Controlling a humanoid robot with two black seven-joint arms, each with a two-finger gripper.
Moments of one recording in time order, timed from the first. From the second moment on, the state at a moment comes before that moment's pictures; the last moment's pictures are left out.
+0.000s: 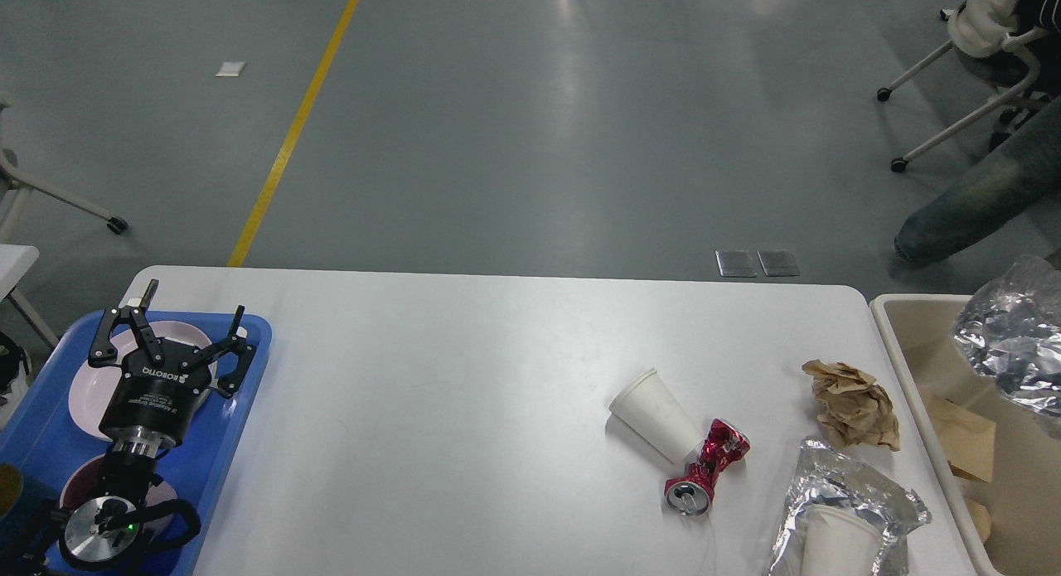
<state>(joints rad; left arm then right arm) -0.19 0.20 -1.50 -0.80 0.12 -0.69 -0.12 1.31 -0.76 -1.36 0.77 0.24 0.35 -0.03</state>
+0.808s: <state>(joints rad) -0.19 0.20 -1.50 -0.80 0.12 -0.69 -0.12 0.46 -0.42 -0.81 0.02 0.24 0.13 -0.17</state>
